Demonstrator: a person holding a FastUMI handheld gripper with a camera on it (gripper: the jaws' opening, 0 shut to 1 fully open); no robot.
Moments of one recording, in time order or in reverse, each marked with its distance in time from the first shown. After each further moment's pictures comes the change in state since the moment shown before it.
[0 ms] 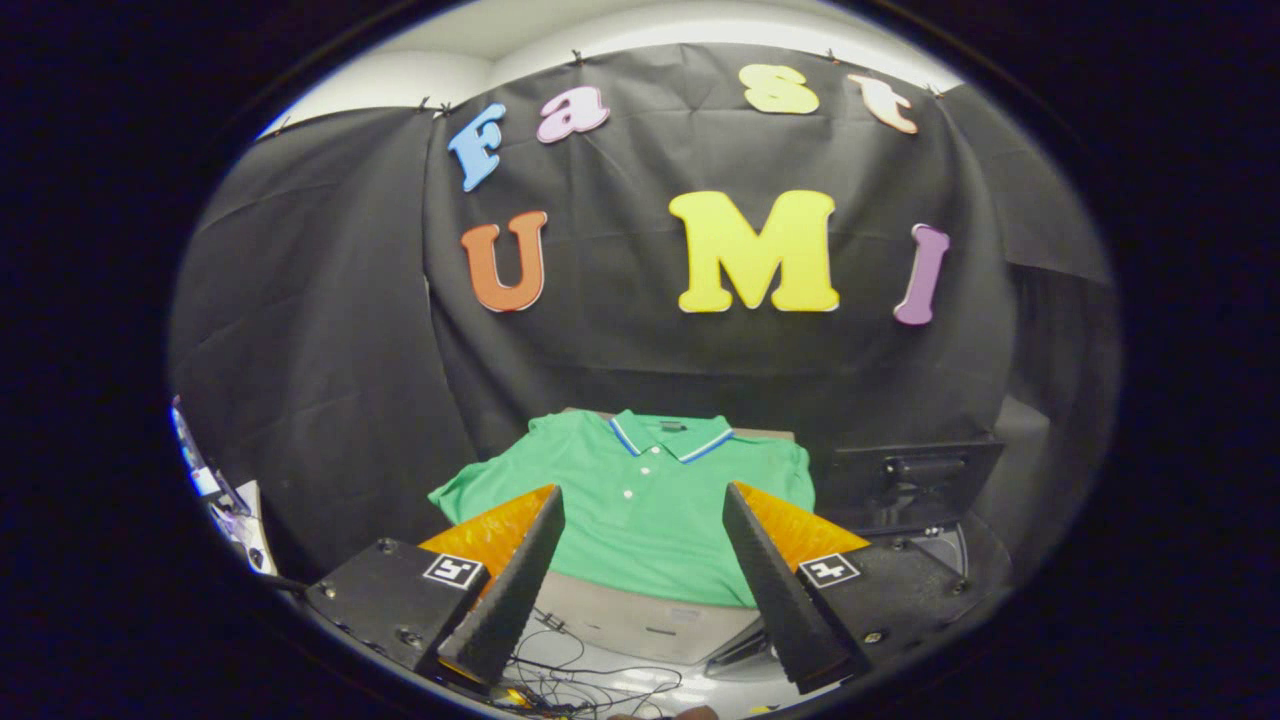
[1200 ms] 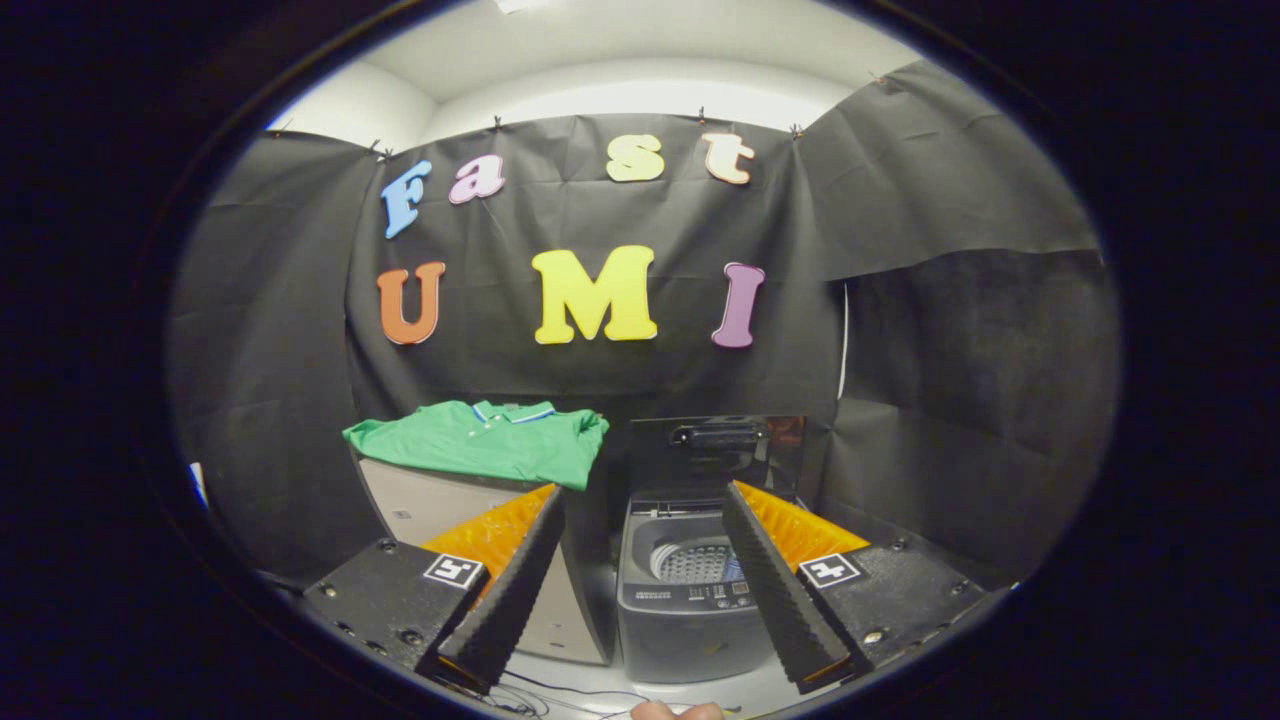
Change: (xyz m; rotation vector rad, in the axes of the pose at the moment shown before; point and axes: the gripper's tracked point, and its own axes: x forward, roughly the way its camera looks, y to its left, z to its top) arm -0.224 -0.152 -0.132 0.040 -0.272 -0.345
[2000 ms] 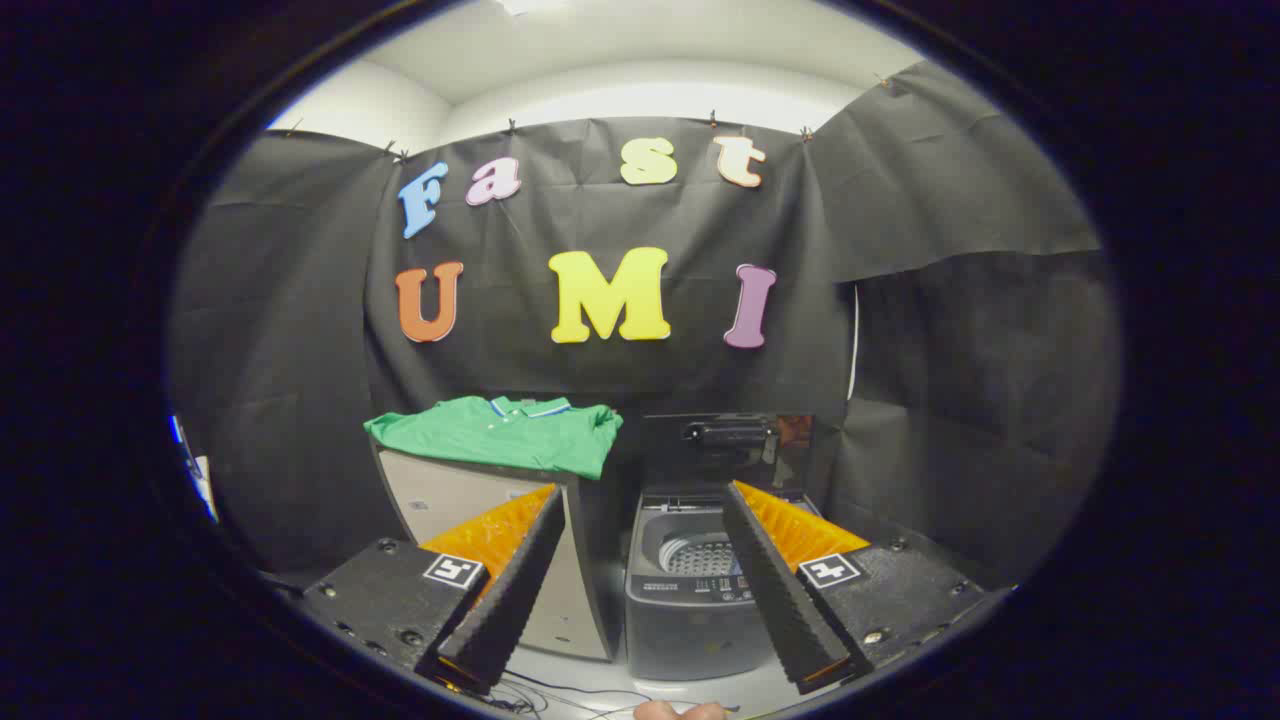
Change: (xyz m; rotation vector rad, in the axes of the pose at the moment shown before) arm -0.021 -0.002 -0.014 -0.005 0.014 0.050
